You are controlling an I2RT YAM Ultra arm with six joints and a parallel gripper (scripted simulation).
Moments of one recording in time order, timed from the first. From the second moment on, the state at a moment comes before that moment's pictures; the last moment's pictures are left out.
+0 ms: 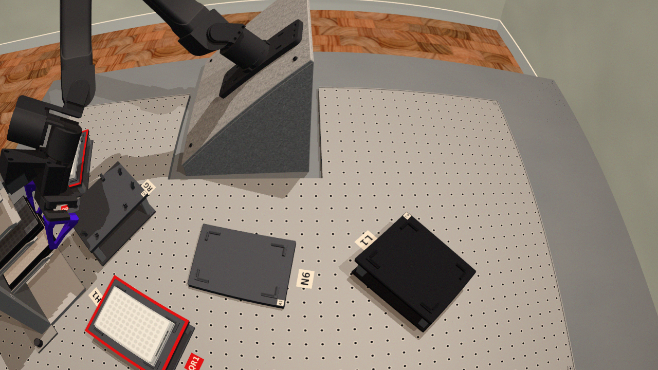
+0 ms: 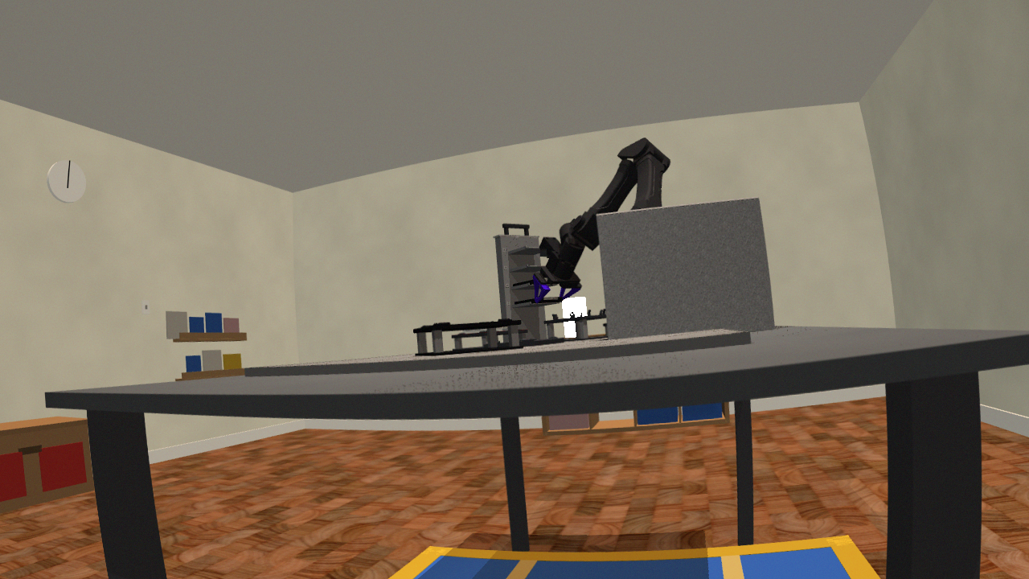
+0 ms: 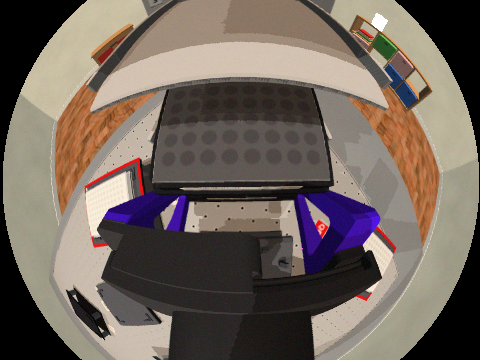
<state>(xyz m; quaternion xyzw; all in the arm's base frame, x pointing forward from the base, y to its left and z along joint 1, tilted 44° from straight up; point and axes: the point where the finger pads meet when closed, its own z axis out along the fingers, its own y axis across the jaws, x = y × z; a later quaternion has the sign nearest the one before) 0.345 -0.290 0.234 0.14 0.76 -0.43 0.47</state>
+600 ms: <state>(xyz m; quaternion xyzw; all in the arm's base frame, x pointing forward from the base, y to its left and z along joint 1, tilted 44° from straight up) 0.337 -0.286 0.229 0.14 0.76 -0.43 0.47</state>
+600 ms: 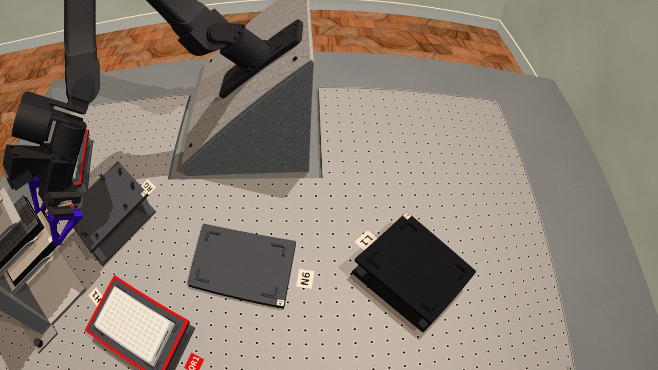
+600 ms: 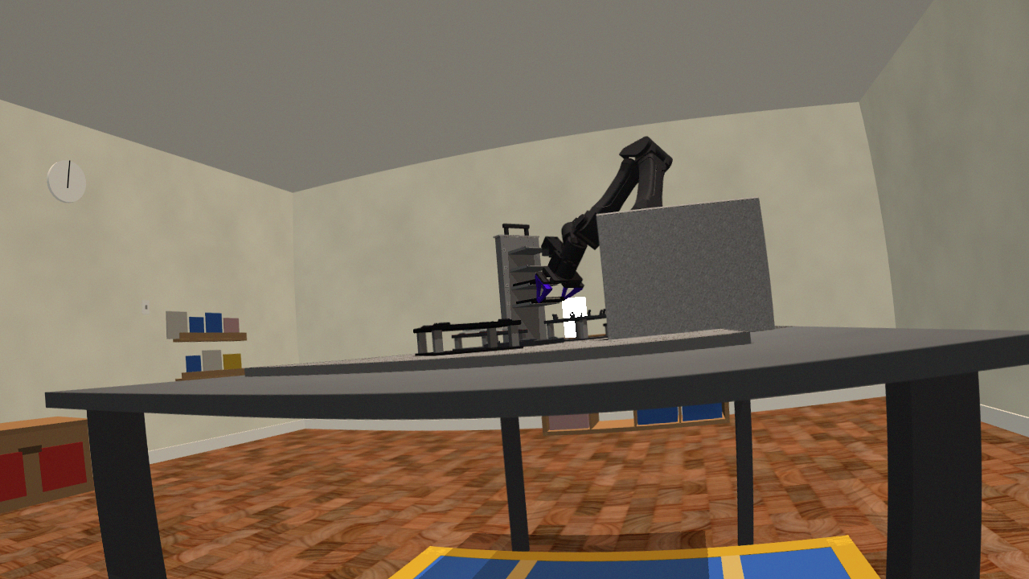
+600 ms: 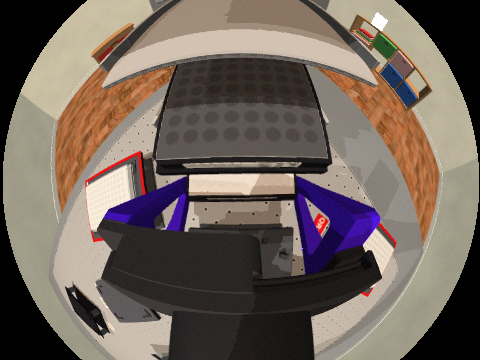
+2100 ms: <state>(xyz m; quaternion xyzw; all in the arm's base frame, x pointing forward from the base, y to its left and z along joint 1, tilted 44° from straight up) 0.295 -0.264 0.205 0.14 0.76 -0.43 0.47</state>
